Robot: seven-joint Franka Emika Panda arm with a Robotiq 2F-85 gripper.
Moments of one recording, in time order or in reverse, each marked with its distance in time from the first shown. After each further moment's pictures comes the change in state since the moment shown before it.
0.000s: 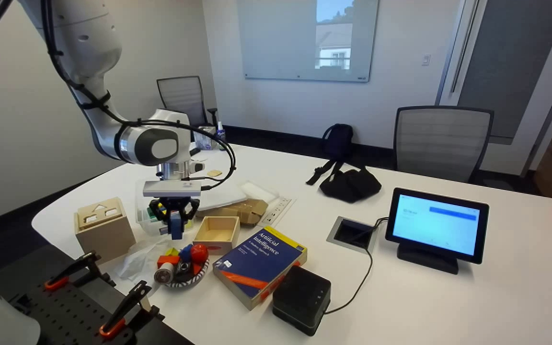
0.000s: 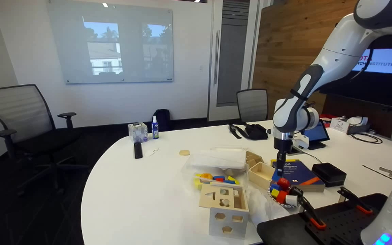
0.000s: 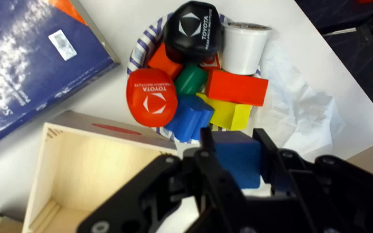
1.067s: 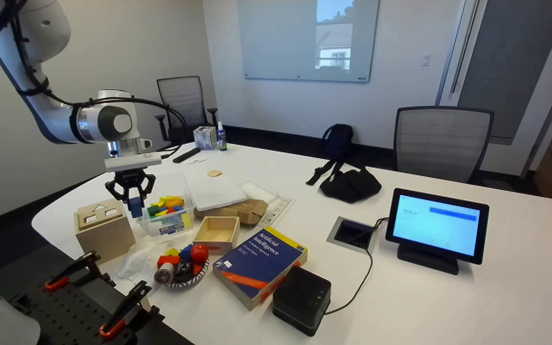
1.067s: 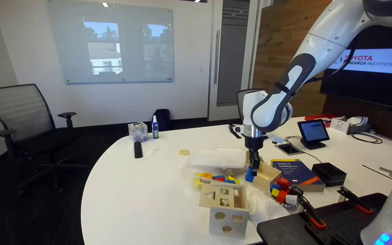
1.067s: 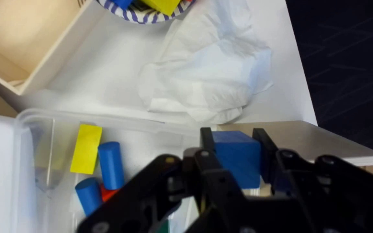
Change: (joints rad) arm 0.274 -0.071 0.111 0.035 -0.068 -0.081 0.027
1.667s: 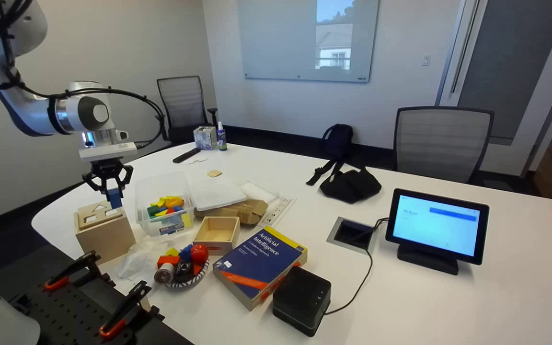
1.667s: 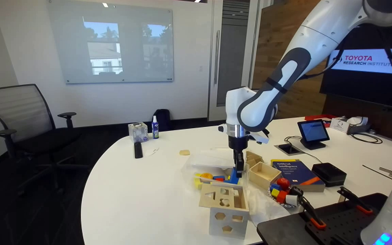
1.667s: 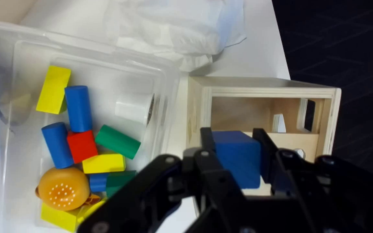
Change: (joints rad) arm 0.128 0.001 0.053 0.077 -0.007 -0.067 0.145
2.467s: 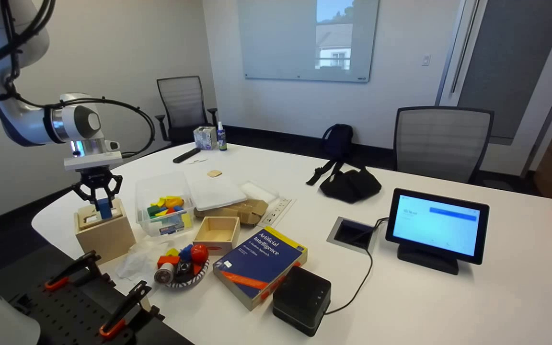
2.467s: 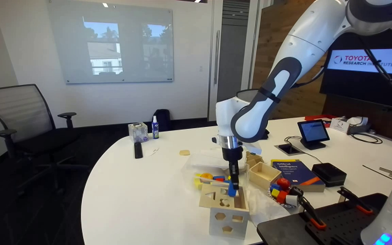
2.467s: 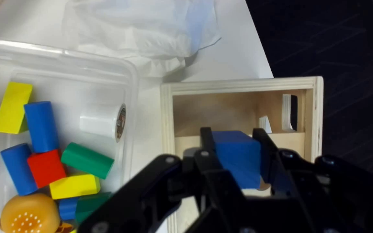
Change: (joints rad) arm 0.081 0.101 -0.001 0.058 -0.066 -0.045 0.204
